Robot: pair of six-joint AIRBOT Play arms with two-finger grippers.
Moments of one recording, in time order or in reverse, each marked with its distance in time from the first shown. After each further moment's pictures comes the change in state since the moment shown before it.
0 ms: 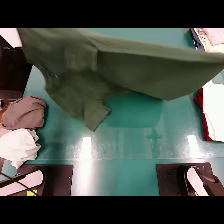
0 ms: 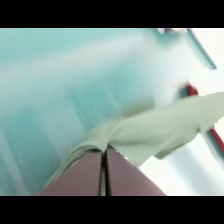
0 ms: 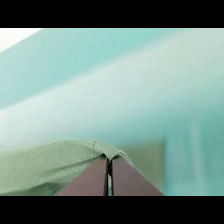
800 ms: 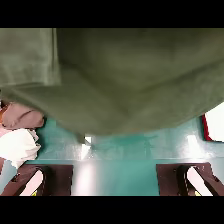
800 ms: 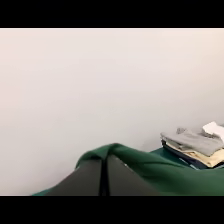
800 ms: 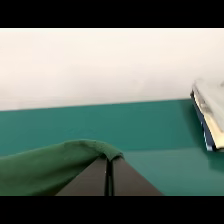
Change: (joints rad) left arm 0.000 0.404 0.016 0.113 0.309 0.039; right arm -0.022 -0.123 0.643 -0.068 0.198 -0.052
